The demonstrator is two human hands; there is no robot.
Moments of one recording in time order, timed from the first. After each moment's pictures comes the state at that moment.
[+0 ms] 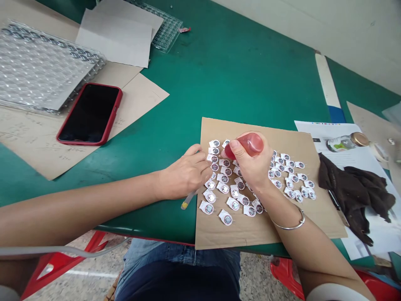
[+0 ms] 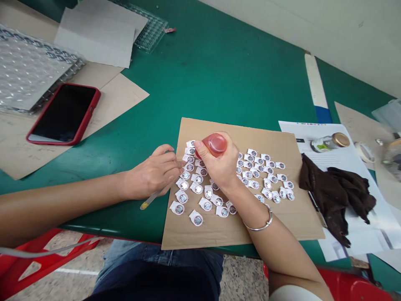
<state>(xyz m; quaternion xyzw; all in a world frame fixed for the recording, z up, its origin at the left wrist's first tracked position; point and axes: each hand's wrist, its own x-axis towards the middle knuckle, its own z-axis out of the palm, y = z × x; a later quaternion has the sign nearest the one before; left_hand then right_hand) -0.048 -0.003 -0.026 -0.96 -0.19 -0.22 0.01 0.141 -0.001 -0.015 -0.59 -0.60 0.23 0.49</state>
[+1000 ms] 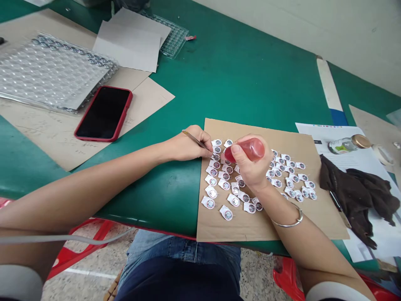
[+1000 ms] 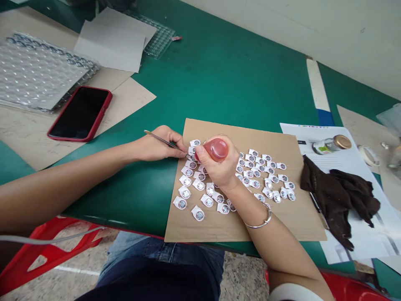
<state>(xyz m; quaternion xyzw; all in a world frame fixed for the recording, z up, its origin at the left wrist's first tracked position) -0.045 0.044 0.004 -0.75 -0.41 -0.15 -0.50 0.138 -0.009 -0.014 -0.52 -0.63 0.18 0.55</state>
